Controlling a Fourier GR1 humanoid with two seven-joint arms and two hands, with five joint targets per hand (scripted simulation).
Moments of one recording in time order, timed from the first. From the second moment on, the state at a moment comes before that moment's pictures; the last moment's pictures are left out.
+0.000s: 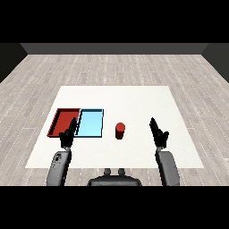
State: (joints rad) left arm 0.00 0.13 0.00 -1.56 0.01 0.02 0.01; right arm -0.01 -0.10 -0.01 -1.55 0.00 0.01 0.02
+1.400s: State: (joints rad) left arm 0.01 0.06 0.05 -1.62 0.09 -0.09 -0.44; right arm 0.18 -0.09 -0.06 -1.73 -0.11 0.20 -0.33
